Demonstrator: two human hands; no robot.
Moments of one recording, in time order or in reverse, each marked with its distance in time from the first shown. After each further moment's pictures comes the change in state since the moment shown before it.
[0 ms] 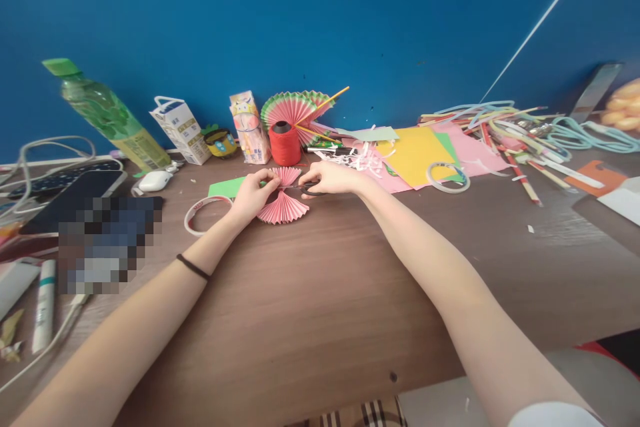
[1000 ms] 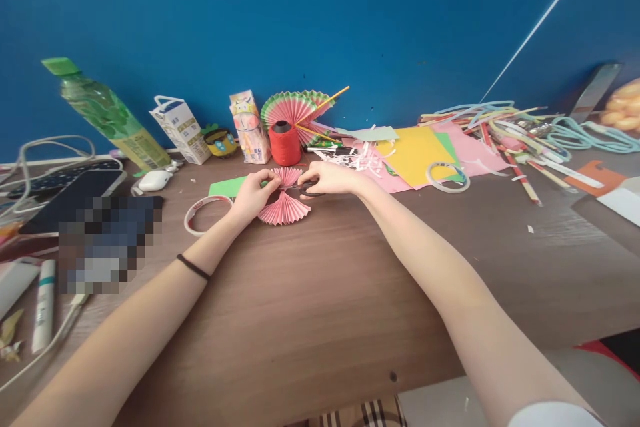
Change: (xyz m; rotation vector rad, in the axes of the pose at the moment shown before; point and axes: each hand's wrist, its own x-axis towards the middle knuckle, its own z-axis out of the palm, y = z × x) left_hand 0.001 0.000 0.001 0.020 -0.007 0.002; right_hand 0.001 -0.004 0.001 -0.002 0.011 0.025
